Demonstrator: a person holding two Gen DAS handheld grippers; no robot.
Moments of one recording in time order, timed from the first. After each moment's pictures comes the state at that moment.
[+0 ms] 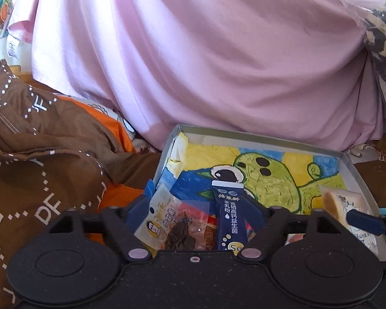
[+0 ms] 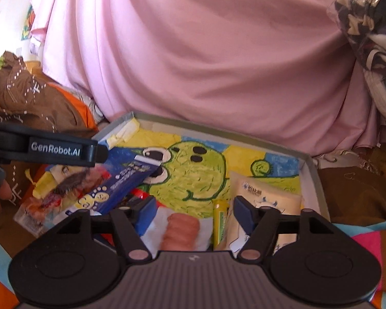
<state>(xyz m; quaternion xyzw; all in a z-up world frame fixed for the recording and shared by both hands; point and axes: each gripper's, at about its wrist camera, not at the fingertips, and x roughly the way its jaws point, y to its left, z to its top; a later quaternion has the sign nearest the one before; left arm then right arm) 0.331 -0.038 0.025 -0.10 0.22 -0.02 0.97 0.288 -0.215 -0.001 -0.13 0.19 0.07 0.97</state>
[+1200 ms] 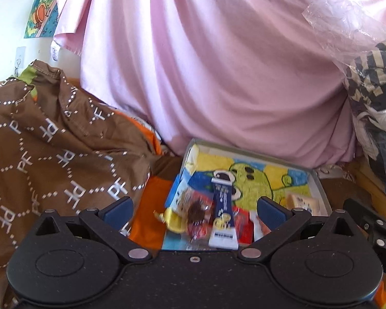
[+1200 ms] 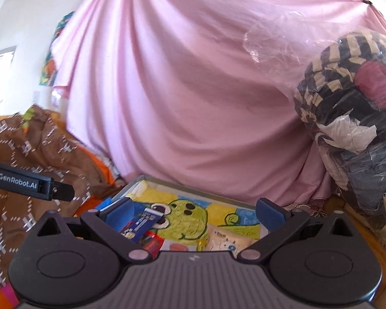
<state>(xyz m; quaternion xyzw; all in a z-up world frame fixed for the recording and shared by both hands) 0.200 0.009 0.084 -0.14 0.22 -0.02 0.97 0.158 -0.216 0.081 -0.15 0.08 0.08 0.98</state>
